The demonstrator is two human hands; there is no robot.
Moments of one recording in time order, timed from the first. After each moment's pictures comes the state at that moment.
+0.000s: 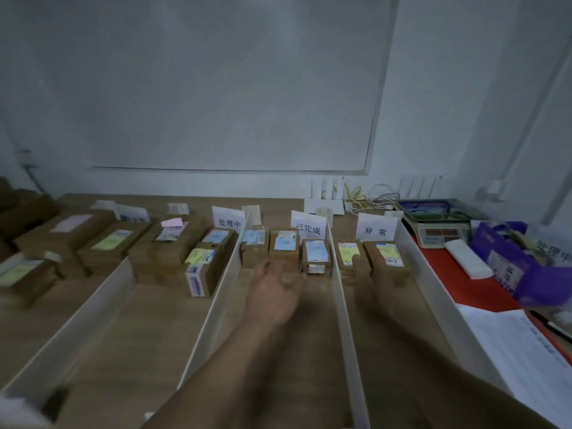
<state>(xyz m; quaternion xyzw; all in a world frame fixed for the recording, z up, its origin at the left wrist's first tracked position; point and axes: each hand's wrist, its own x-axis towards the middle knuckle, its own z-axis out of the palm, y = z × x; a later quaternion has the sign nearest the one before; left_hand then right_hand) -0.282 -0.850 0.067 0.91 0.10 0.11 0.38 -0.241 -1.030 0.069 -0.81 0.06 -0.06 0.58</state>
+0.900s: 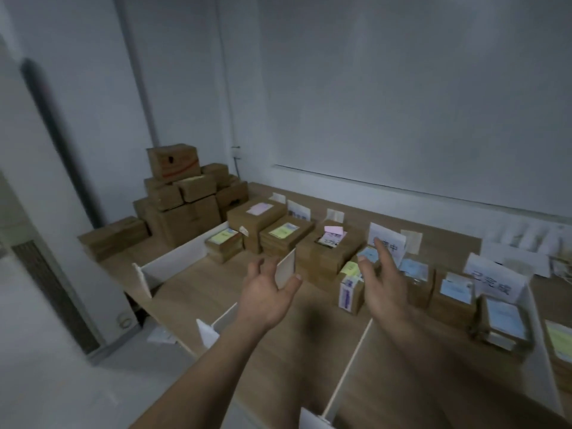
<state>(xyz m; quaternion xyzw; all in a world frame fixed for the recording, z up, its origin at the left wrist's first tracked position) -0.407 -0.578 0.095 0.86 0.33 0.19 0.33 -0.254 -0.739 0.091 -0.80 -0.21 0.04 0.56</state>
